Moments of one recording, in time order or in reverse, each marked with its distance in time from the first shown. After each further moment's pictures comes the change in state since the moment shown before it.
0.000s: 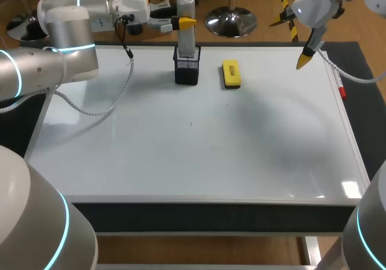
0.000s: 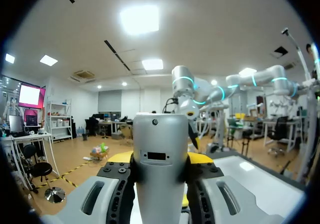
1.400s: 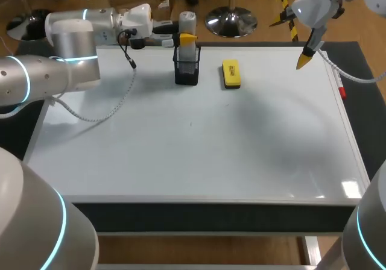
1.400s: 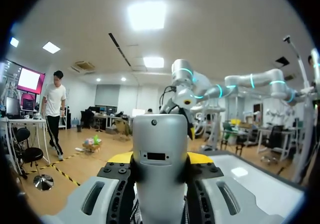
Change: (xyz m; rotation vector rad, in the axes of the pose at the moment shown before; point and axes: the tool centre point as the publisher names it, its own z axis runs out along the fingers) left arm 0.009 0.052 -0.003 0.001 0.029 -0.095; right arm 0.000 0.000 0.000 0.000 0.000 0.000
